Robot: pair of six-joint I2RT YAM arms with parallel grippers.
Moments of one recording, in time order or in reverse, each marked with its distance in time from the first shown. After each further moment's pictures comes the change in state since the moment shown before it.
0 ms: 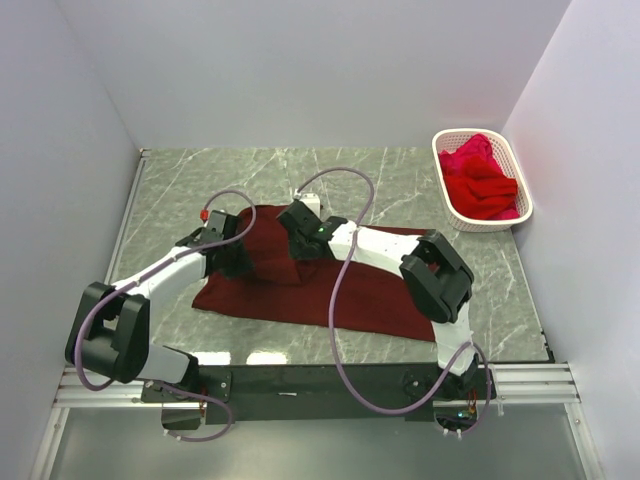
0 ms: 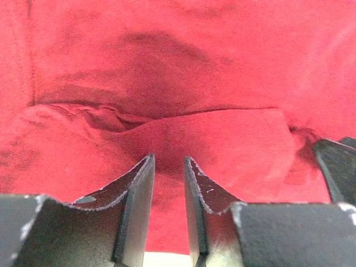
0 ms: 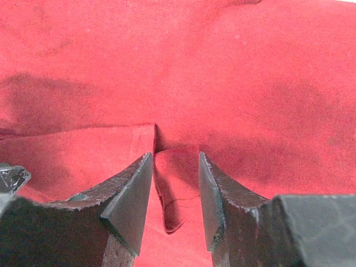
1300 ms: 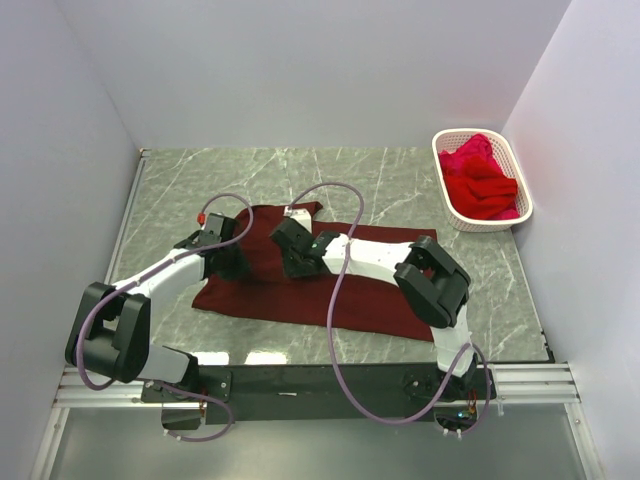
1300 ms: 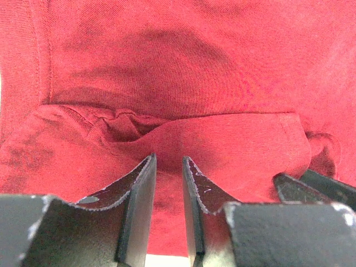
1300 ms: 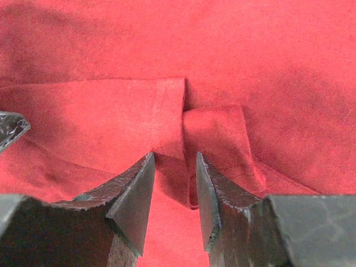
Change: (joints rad) left arm 0.026 0.000 -0.039 0.016 0.001 0.002; right arm 0.074 -0.007 -0.074 0.036 -0.040 0.024
